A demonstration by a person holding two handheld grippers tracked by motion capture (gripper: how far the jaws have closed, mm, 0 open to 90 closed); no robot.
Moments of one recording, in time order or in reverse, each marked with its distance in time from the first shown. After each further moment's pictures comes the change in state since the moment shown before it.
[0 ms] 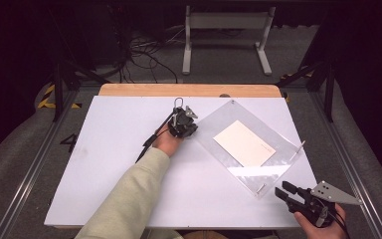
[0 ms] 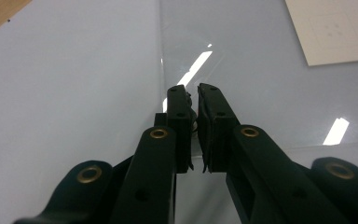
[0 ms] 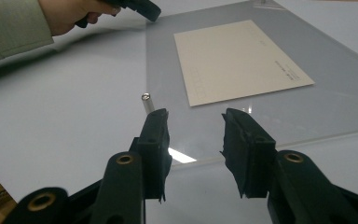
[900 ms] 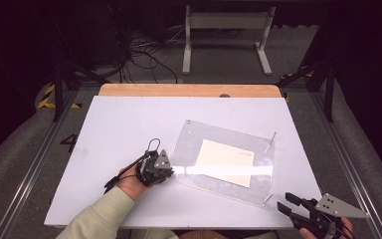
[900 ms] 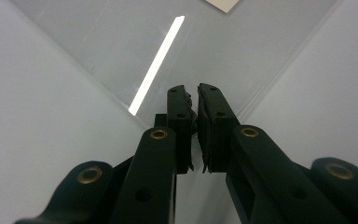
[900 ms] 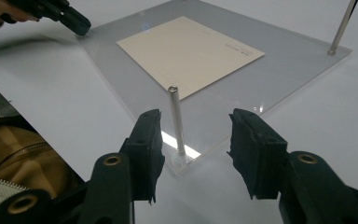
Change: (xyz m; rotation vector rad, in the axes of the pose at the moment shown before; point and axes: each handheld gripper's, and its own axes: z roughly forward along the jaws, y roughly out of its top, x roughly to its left) left arm -0.079 -0.106 -0.113 0.092 -0.120 0.152; right arm 0.010 -0.015 -0.020 0.031 0.077 -0.068
